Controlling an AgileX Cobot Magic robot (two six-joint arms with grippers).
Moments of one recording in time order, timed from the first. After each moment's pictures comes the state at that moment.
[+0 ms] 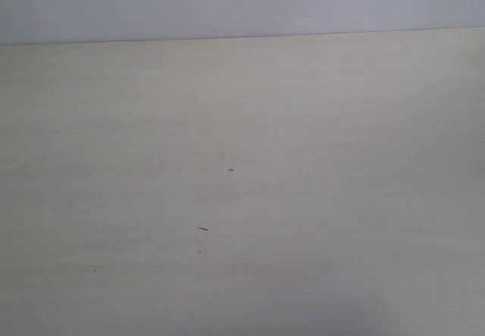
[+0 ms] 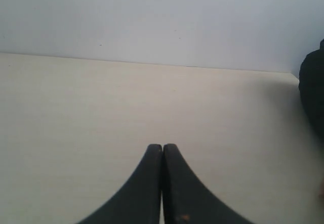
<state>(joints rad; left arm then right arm) -0.13 0.04 0.00 0.16 0.31 -0.22 0.18 0.01 0.00 -0.19 0.29 0.11</state>
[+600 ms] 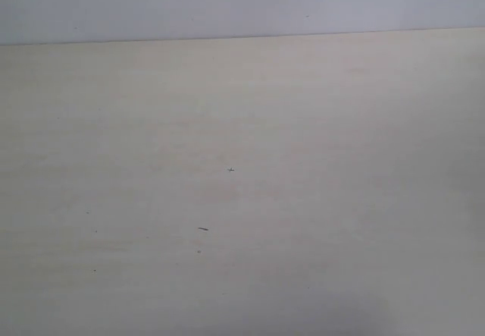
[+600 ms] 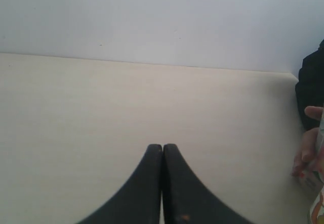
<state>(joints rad) -0.12 0.03 0.00 0.10 0.32 -0.22 0.18 0.01 0.00 -0.19 0.29 0.11</state>
